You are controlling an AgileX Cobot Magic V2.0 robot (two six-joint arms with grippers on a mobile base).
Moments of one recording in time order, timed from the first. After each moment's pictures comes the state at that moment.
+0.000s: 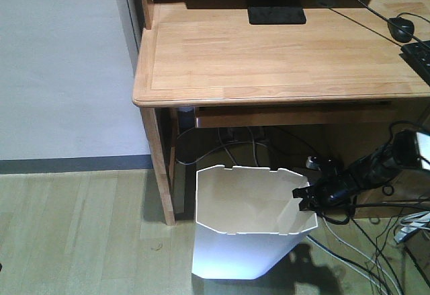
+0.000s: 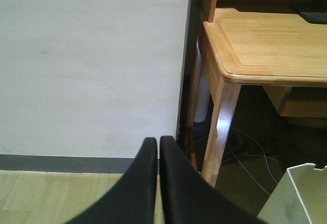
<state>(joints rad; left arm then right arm) 0.14 -0.01 0.03 0.04 0.35 -0.10 -0.16 2.94 -1.61 1.00 0.50 -1.15</state>
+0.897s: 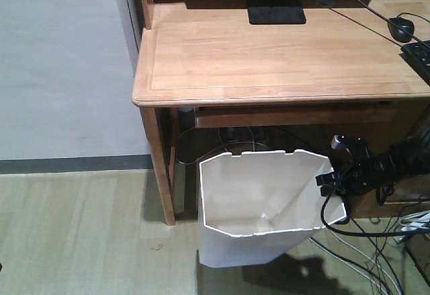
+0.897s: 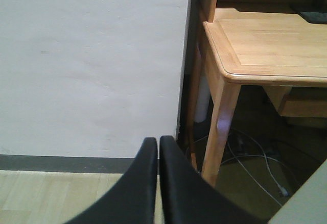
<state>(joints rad) 0.14 -0.01 0.03 0.04 0.35 -0.10 -0.22 2.44 -1.10 1.17 0.49 -1.45</state>
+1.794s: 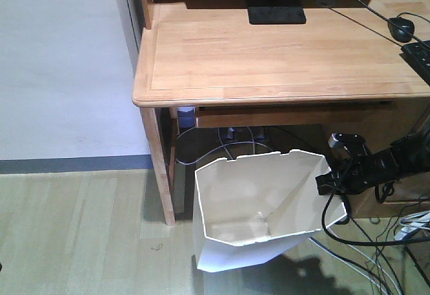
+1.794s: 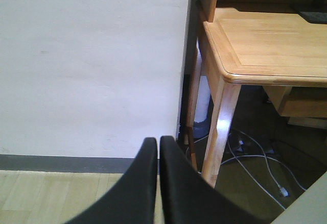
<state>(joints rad) 0.14 -0.01 0.03 0.04 0.35 -0.10 -0.22 2.43 -1.10 1.15 0.53 -1.50</state>
